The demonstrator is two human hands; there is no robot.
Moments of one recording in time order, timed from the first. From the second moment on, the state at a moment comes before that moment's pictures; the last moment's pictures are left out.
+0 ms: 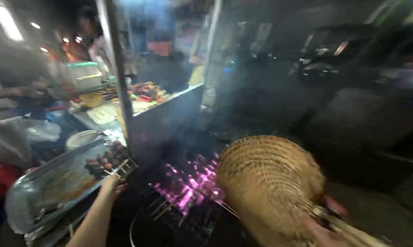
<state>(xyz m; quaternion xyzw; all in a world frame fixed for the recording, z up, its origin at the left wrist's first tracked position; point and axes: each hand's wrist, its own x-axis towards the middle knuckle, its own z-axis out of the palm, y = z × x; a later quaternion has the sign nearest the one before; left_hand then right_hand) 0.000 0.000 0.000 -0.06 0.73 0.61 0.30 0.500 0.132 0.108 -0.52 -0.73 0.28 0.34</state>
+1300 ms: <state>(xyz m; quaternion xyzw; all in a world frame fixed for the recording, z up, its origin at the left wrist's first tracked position) 0.221 0.108 -0.097 0.28 0.86 0.21 0.36 0.506 0.164 0.088 -0.42 -0.81 0.26 0.32</state>
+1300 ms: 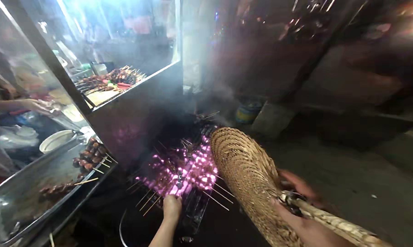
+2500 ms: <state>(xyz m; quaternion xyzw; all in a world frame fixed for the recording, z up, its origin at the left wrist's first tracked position) 0.222 -0.033 0.066 0.47 0.51 0.72 -0.02 0.319 0.282 0.318 -0.29 -0.88 0.24 0.28</state>
